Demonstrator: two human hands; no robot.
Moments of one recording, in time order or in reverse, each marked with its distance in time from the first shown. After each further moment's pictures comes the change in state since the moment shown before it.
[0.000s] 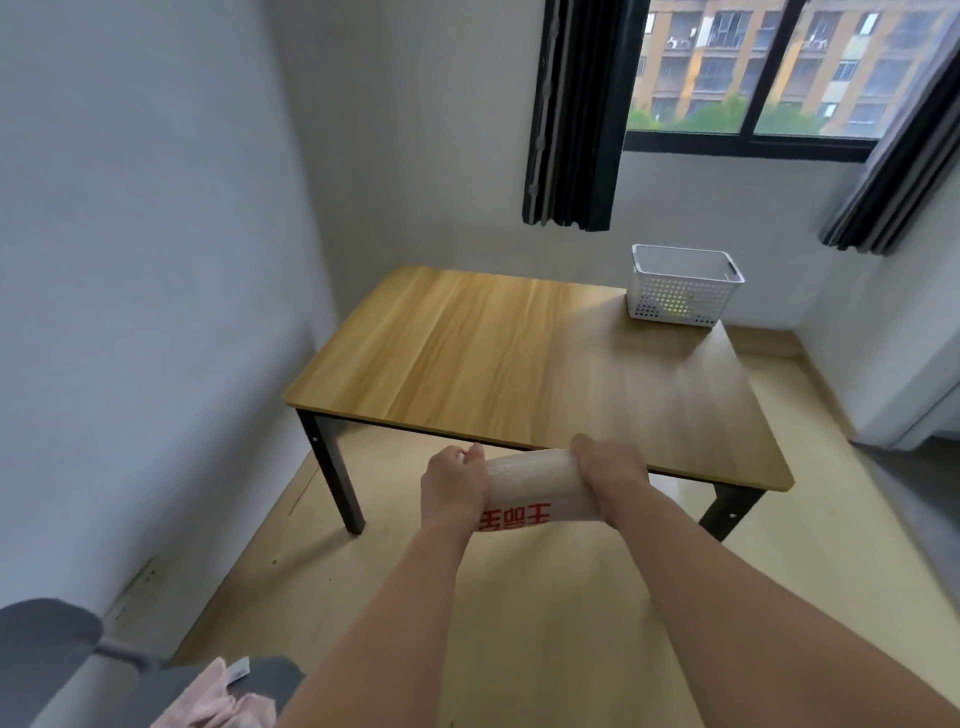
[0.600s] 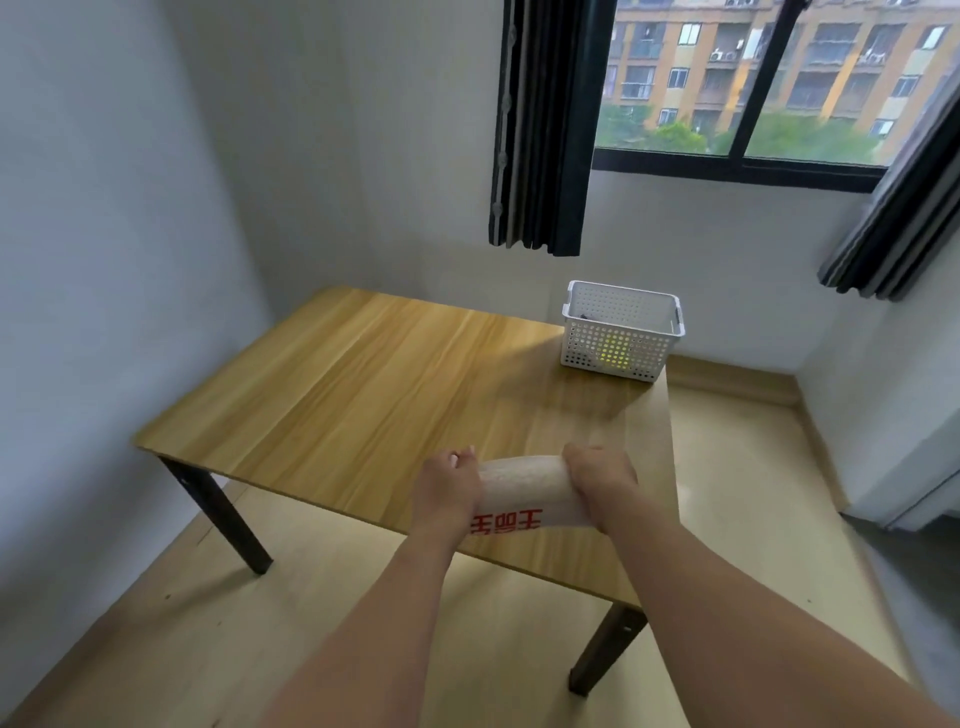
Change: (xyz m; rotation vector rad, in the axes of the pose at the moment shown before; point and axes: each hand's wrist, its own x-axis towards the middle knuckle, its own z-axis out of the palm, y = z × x) left_hand 0.067 0.182 0.318 -0.016 0.061 0.005; right_hand 0.300 -0.045 -0.229 -0.055 -0.055 -0.057
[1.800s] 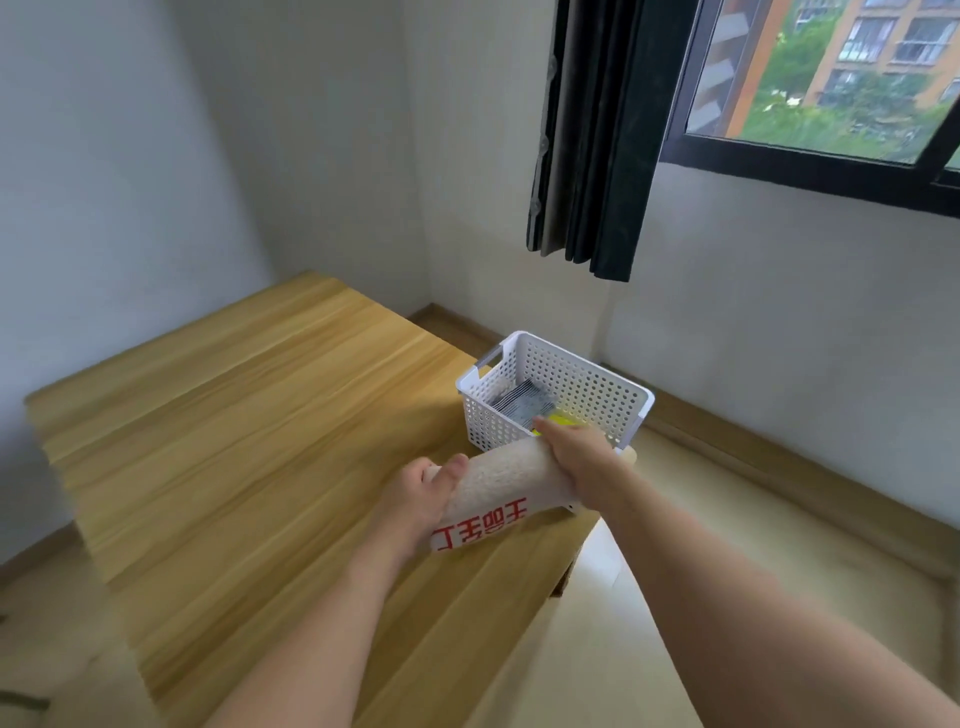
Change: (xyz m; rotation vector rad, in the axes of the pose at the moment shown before) left_hand 0.218 0.229 0.415 0.008 0.164 -0.148; right_hand 0.548 -0.136 -0.193 -0.134 -0.575 -0.124
